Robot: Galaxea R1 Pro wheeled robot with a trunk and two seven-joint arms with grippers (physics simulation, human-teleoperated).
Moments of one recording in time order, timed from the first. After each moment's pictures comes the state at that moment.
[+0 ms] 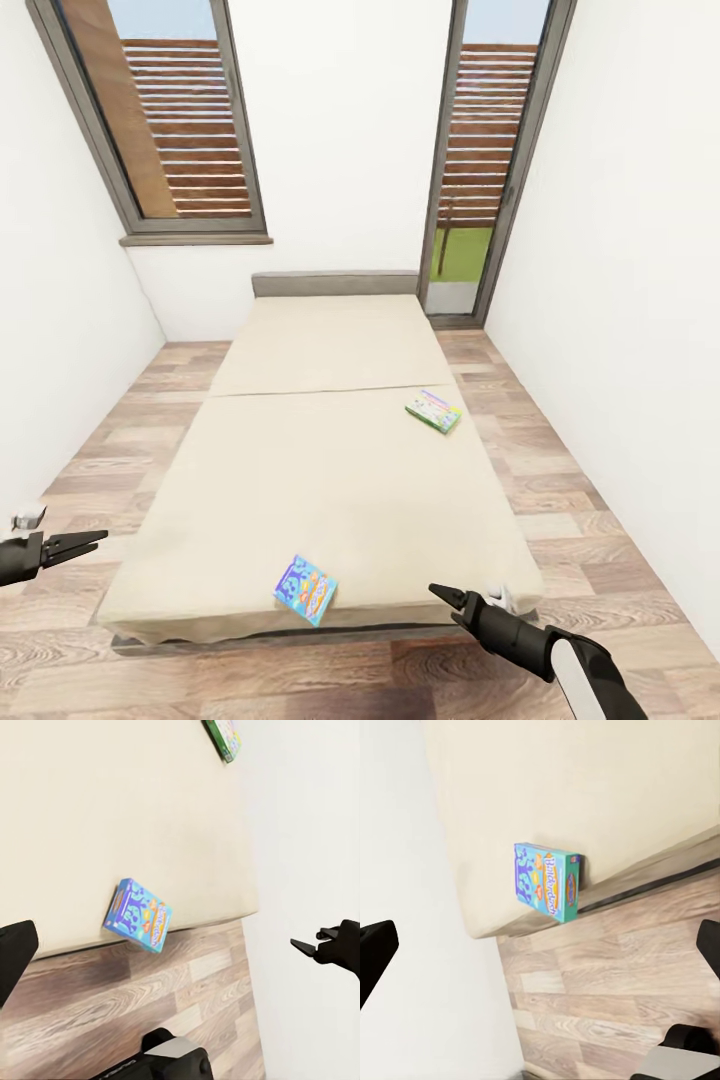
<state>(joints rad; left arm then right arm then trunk) -0.62 0.69 0.31 -0.55 0.02 0.67 -1.51 -0.28 -0.04 -0.23 -0.93 -0.48 0.76 0.64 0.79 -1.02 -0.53</state>
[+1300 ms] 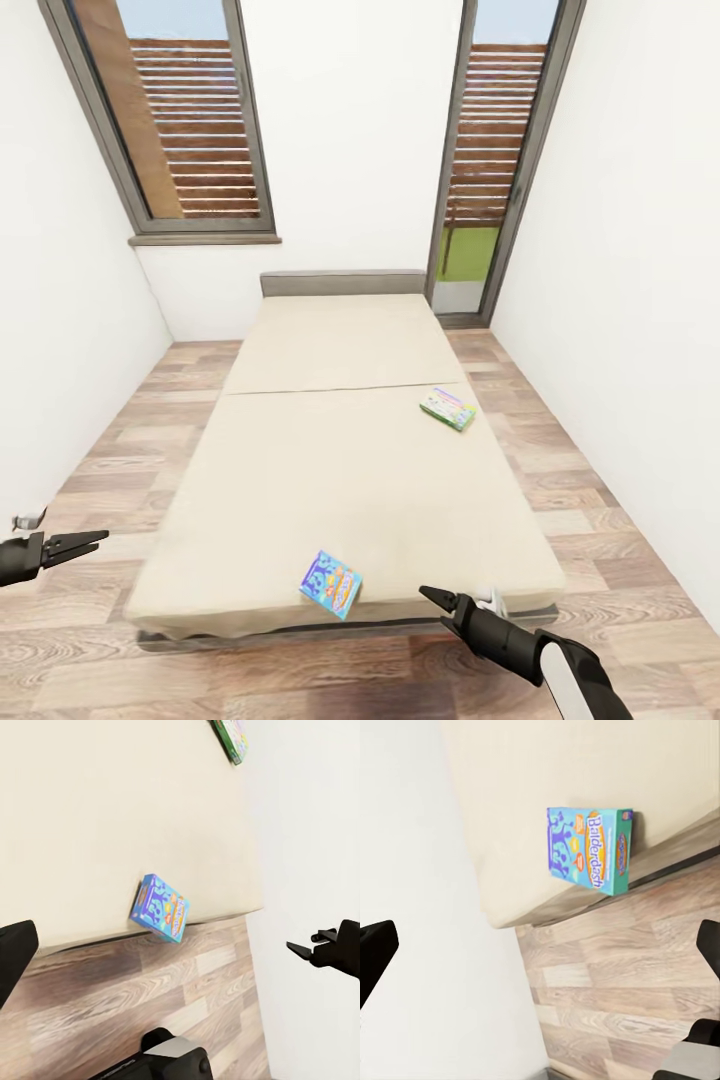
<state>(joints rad) -0.62 0.69 0.31 -0.55 0.02 0.67 -1.51 -0.29 -0.01 -0.23 -0.90 -0.49 0.76 0.66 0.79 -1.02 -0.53</state>
